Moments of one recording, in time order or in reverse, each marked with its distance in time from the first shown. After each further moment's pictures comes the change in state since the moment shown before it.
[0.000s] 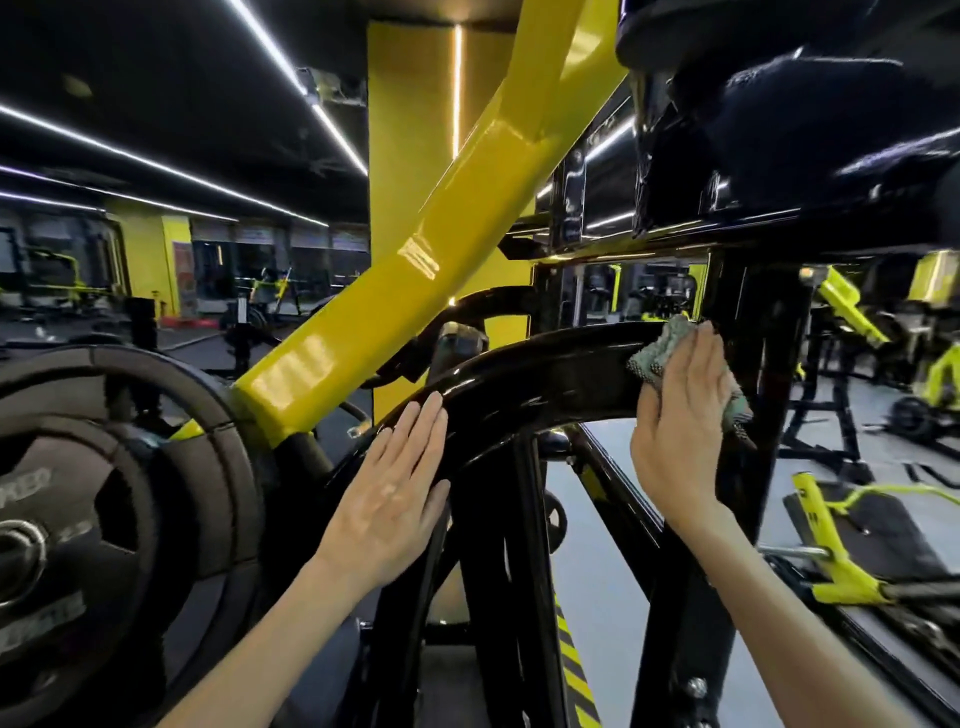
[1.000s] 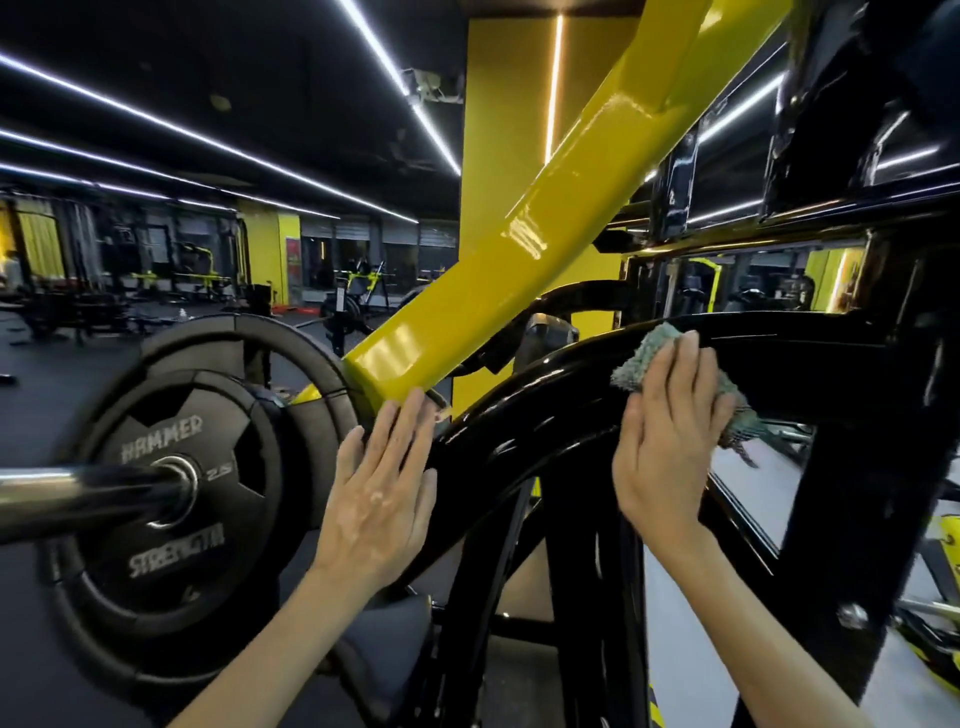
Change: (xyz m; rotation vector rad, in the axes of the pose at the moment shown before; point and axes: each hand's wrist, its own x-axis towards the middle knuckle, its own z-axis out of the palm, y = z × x) left_hand -0.064 -0.049 -0.016 0.169 0.067 -0.247; right_hand -0.035 -0.083 0.057 0.092 0.116 -0.093
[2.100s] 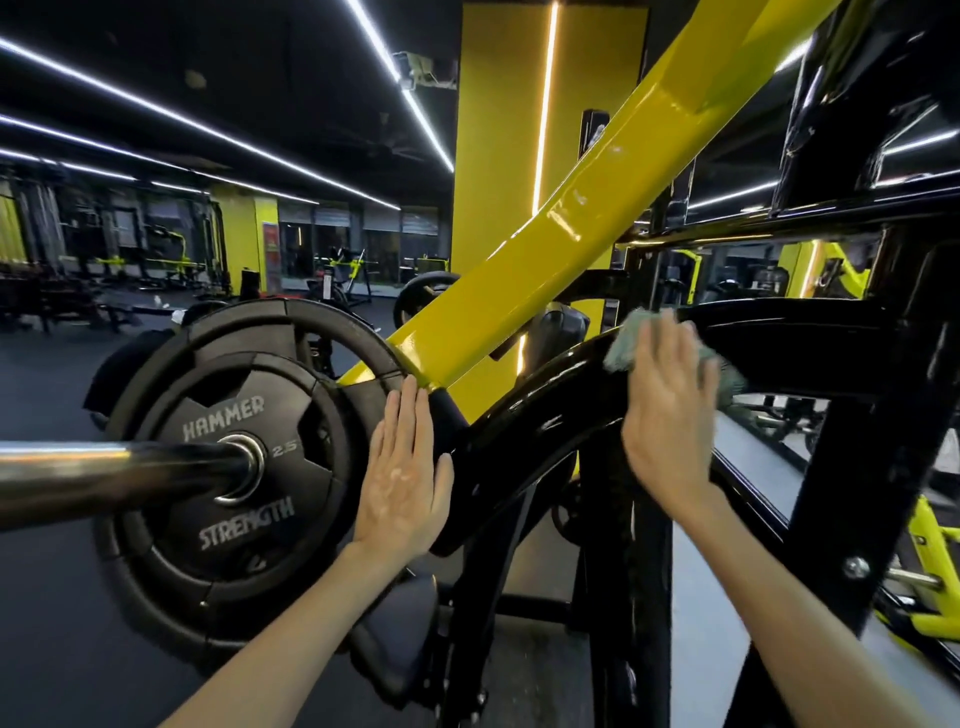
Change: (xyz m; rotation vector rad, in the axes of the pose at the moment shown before) left_hand -0.018 -0.033 0.013 -0.341 -0.033 -0.142; right_hand 0.001 -0.034 -0.002 -0.125 -0.205 -0.081
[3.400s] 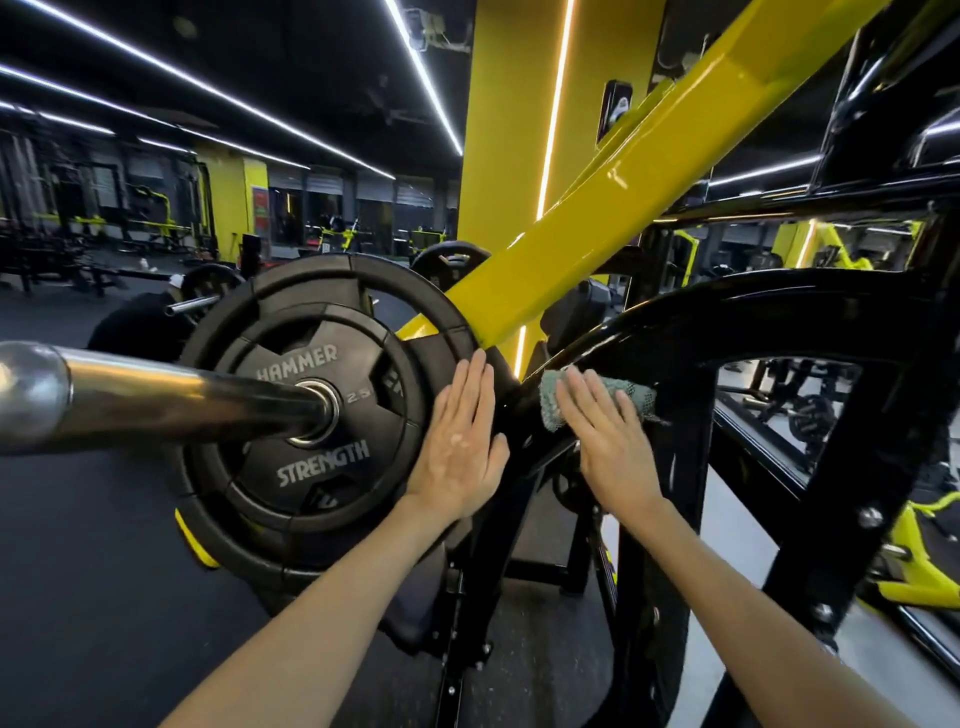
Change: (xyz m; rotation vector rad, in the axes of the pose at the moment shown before) left_hand -0.017 -0.016 -0.011 -0.114 -0.082 0.163; right_hand -0.081 -0.063 0.044 -0.029 -0.196 -0.356
